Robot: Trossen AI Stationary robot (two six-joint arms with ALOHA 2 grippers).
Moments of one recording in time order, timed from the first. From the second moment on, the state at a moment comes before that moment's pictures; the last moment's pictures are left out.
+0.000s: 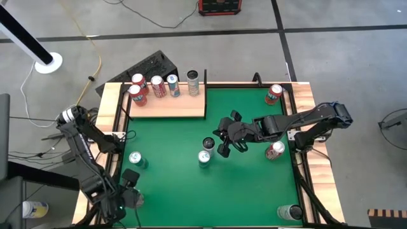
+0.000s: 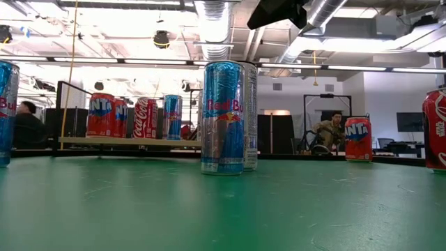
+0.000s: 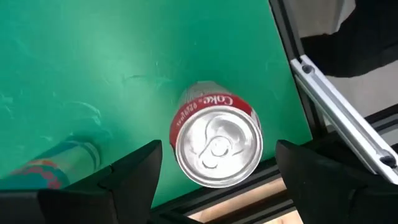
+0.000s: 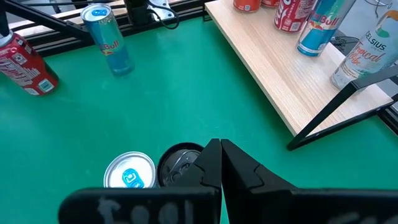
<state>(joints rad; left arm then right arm) -1.02 1.45 1.26 -1.11 -0.02 -0.65 0.19 1.48 1.31 -0.51 0.42 0.38</state>
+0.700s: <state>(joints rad) -1.06 1.46 1.26 -1.08 -0.07 -0.71 0.20 1.48 1.31 -0.48 0.42 0.35</state>
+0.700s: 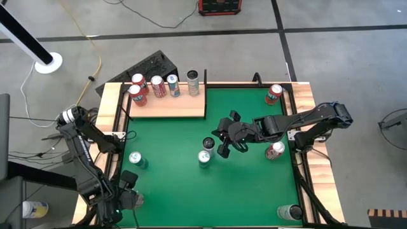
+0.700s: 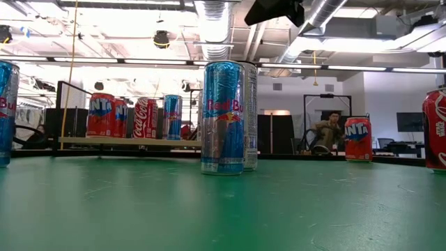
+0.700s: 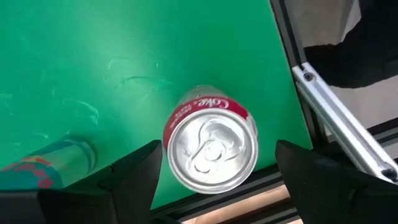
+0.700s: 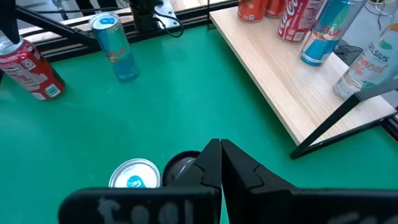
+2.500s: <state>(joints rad) -0.75 1.37 1.33 -1.11 -0.19 -0.27 0.20 1.48 1.31 -0.48 0.42 0.34</state>
